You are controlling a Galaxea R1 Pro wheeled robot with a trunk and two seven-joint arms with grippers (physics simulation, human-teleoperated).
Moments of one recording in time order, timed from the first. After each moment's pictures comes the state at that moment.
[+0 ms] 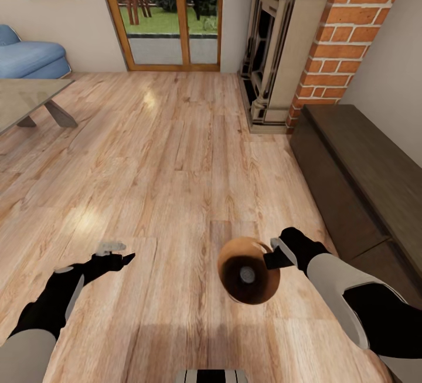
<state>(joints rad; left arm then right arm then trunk) -0.61 0.19 0.26 -0.83 -0.13 0.31 -0.51 -1.07 -0.03 0.25 -0.21 -0.07 0.83 0.13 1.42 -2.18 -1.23</state>
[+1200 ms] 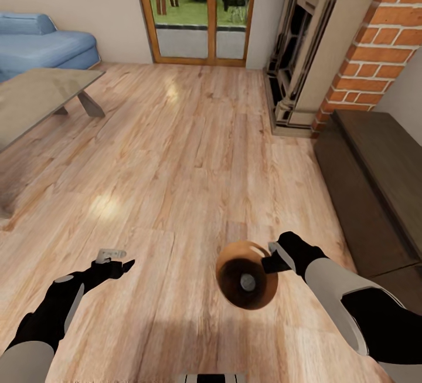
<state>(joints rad) -0.56 0.18 0.26 -0.85 -0.13 0.29 -0.49 -1.05 -0.02 0.26 -0.22 -0.08 0.81 0.13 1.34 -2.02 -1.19</state>
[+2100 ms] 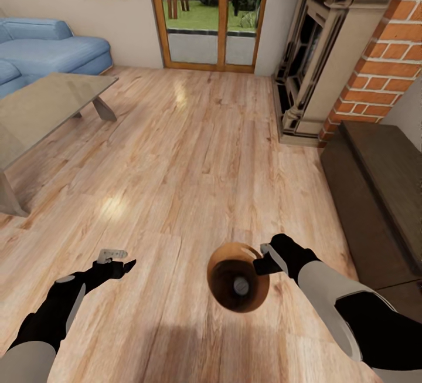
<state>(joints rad) -0.56 0.17 0.26 -0.85 -0.13 0.29 -0.49 -1.03 0.02 0.26 -0.24 -0.08 0.81 0.13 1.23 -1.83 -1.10</state>
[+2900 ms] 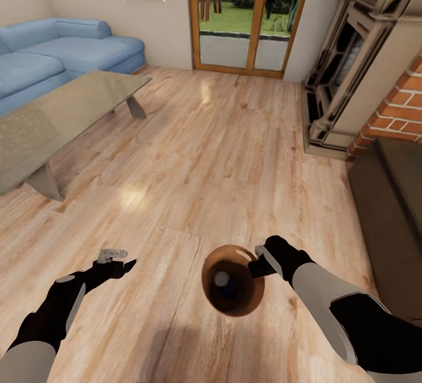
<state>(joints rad) -0.56 0.17 0.26 -0.86 -0.13 0.29 -0.50 -1.02 0.06 0.26 -0.24 -0.06 0.81 0.13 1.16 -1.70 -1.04</state>
